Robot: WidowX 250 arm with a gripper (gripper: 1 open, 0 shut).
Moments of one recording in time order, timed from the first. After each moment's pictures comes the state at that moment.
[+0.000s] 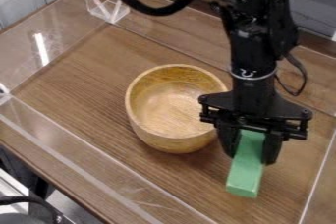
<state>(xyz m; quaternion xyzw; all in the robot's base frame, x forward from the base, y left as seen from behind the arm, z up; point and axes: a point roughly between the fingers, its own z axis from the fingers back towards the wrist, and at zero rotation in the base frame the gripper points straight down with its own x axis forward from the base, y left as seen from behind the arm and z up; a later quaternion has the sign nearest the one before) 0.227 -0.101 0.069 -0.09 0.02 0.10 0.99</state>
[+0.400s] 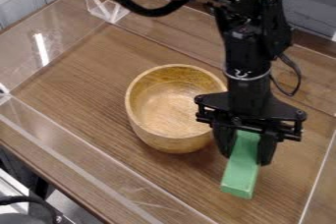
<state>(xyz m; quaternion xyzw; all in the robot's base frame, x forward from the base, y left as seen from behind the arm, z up) 0.225 -0.098 0.067 -0.09 0.02 0.09 0.99</state>
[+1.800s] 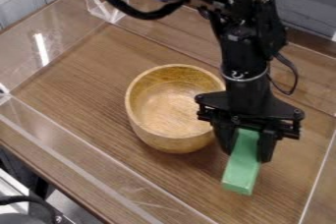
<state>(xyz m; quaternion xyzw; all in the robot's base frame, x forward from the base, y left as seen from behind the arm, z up) 0.230 -0.097 0.064 -0.10 0.00 0.07 0.99</state>
